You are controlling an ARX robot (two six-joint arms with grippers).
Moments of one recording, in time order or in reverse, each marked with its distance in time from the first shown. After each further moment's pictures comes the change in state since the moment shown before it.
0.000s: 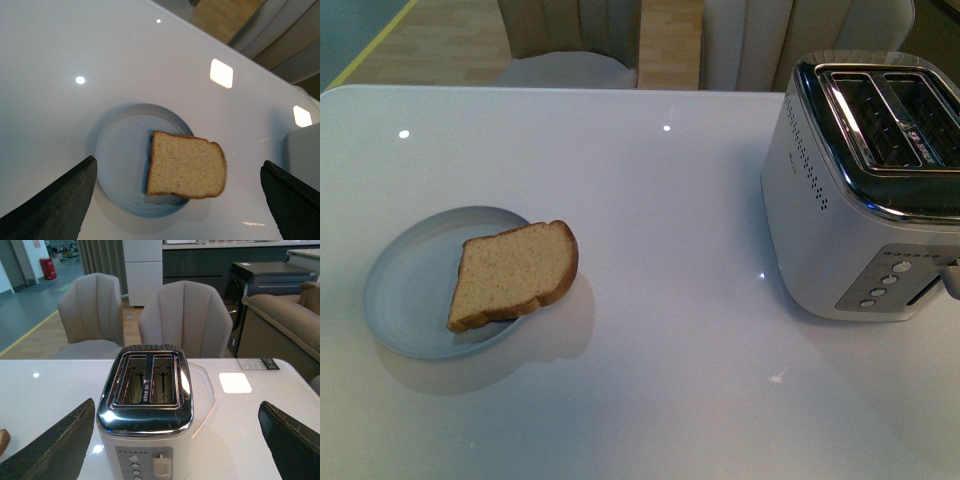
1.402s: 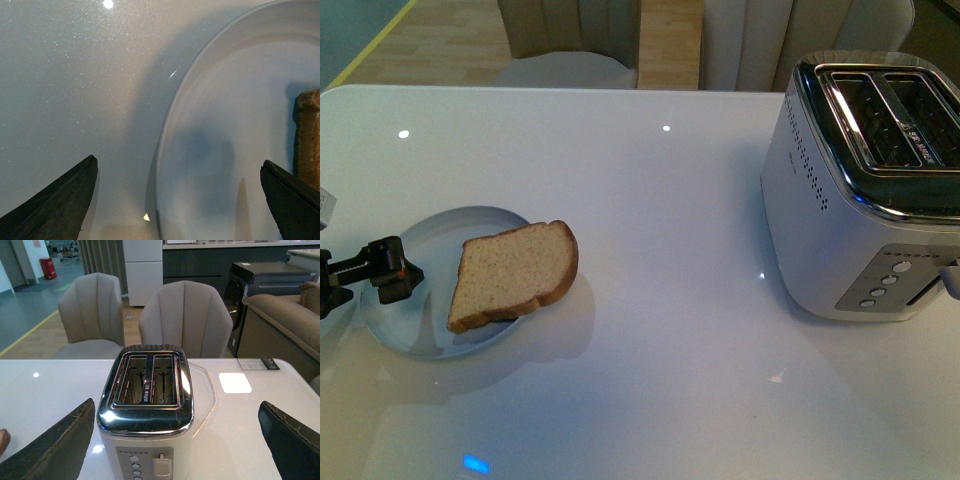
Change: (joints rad) left arm -0.058 1.032 0.433 0.242 -0.102 0.189; right arm 0.000 0.000 0.000 0.000 0.000 0.000
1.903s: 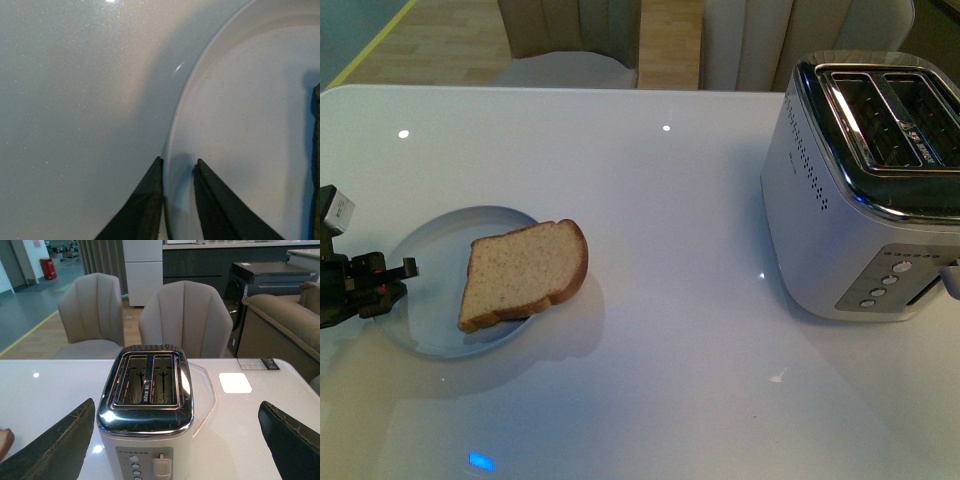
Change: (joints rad) left arm -0.034 0.014 0.011 -0.025 -0.032 0.011; right arm 0.000 0.000 0.000 0.000 0.000 0.000
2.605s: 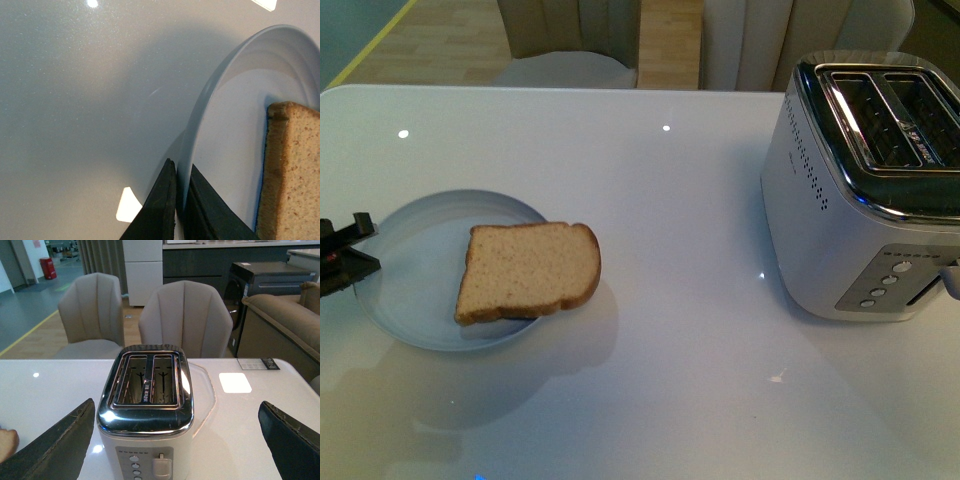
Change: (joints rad) left arm 0.030 -0.307 -0.153 -0.071 0.115 -0.148; right arm 0.000 0.000 0.000 0.000 0.000 0.000
